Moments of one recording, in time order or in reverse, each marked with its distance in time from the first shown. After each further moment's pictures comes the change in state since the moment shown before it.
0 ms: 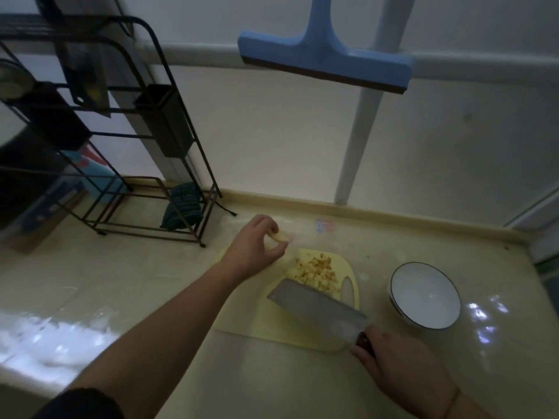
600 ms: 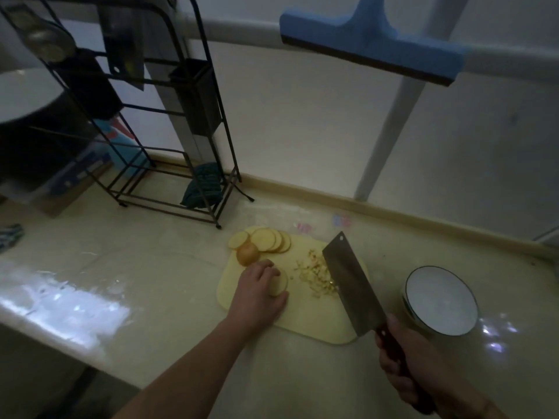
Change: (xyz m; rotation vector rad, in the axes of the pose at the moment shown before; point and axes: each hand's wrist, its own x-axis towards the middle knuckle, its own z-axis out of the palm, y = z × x) left_hand -0.119 -0.026 0.065 0.075 0.111 -0.099; right_hand -0.001 -0.006 -0.026 1.497 -0.440 0.644
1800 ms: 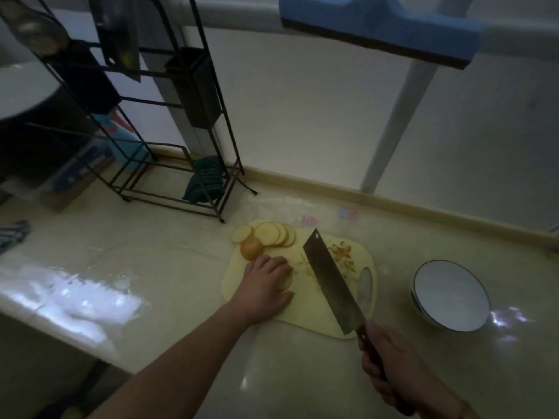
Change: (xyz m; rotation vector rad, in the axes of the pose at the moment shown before) left_hand 0.013 -0.002 -0.015 0.164 -0.390 0.026; right_hand 0.010 0.015 0.028 -0.161 -0.048 -0.147
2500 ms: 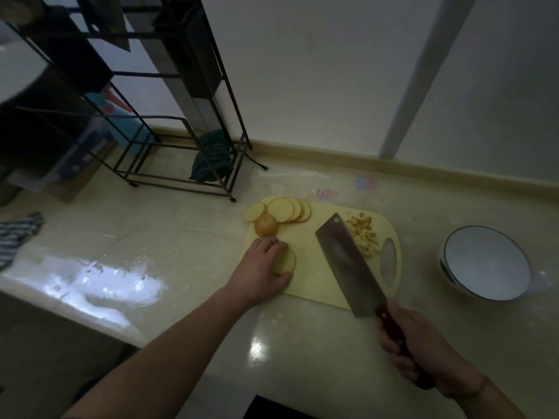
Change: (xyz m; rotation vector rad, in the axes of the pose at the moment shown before) left_hand -0.023 -0.025 -0.017 -0.094 0.026 -0.045; right_hand 0.021 0.025 0.008 0.212 -0.021 0.113
